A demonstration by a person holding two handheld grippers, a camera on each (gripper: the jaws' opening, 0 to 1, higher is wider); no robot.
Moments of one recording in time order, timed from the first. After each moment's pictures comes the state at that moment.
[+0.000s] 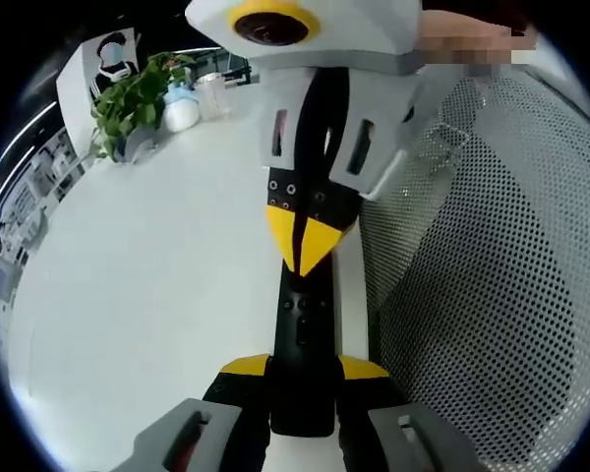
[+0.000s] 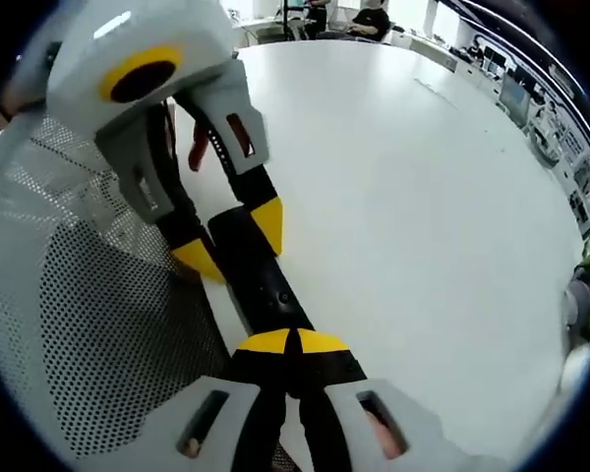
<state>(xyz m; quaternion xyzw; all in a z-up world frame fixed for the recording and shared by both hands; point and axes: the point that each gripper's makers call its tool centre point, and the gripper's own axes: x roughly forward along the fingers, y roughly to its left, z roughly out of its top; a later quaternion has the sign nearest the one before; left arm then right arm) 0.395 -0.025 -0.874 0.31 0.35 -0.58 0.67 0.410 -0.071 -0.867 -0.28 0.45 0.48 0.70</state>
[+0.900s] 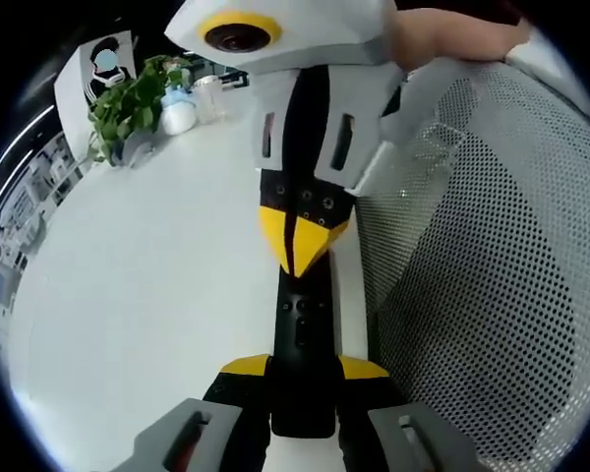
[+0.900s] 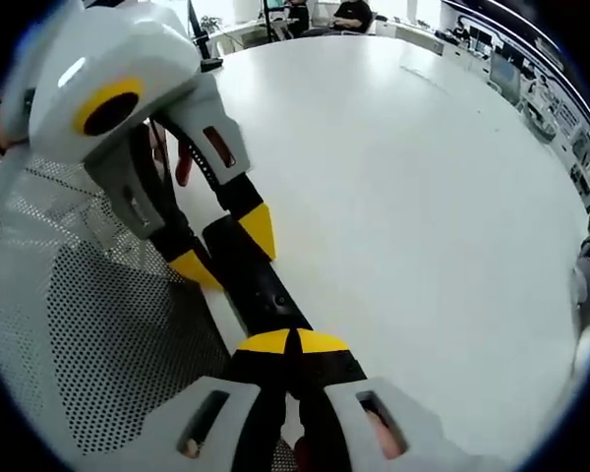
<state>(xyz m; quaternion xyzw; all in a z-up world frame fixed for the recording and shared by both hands) 0.394 -0.026 -0.874 0.31 0.34 -0.58 0.67 0.411 -0.070 -0.866 -0.26 0.47 0.48 0.70</state>
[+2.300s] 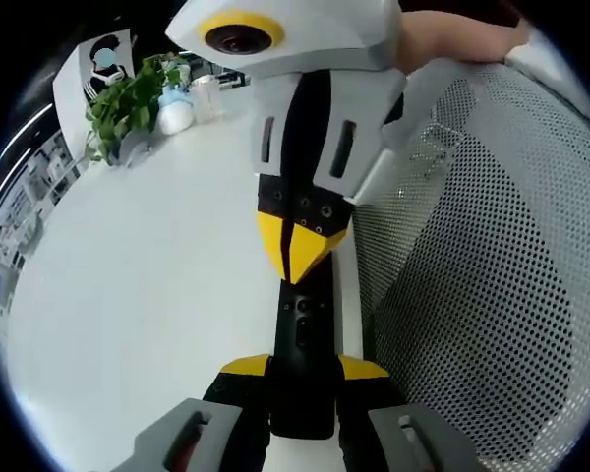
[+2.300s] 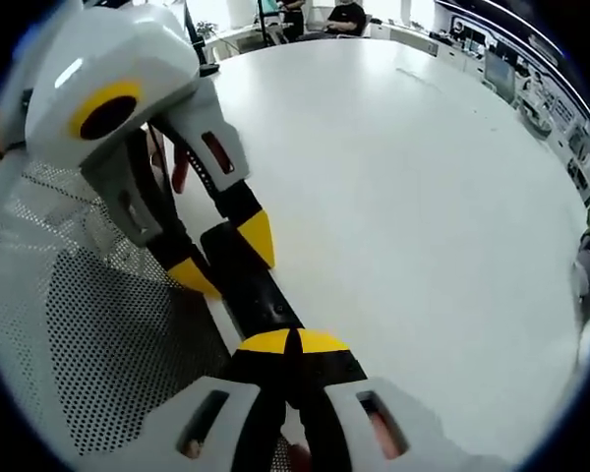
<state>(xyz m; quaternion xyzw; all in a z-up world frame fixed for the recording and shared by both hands) 0.392 -0.028 -0.875 0.31 0.35 -0.59 0.66 0.409 -0.067 -0.868 -0.24 0.47 0.47 0.71</state>
